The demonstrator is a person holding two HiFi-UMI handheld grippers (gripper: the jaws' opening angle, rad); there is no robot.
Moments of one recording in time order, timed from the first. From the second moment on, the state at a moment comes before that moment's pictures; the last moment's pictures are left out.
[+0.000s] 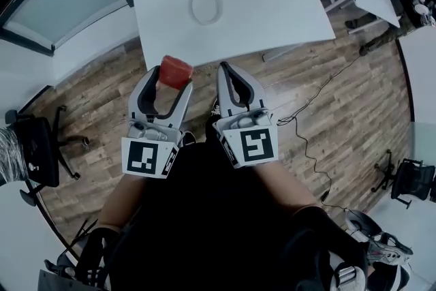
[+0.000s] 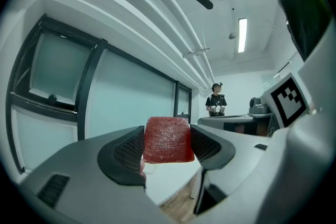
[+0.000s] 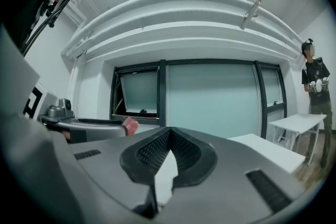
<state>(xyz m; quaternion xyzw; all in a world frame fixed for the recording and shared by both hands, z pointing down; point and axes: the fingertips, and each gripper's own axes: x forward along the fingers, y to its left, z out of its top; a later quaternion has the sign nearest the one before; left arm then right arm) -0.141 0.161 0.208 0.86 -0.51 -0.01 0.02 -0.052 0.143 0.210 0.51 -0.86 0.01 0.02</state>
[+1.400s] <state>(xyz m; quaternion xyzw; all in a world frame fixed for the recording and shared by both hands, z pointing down) -0.066 0.010 0.236 0.82 -0.57 0.05 0.05 0.013 -0.030 0.241 0.44 -0.90 0.06 0.02</state>
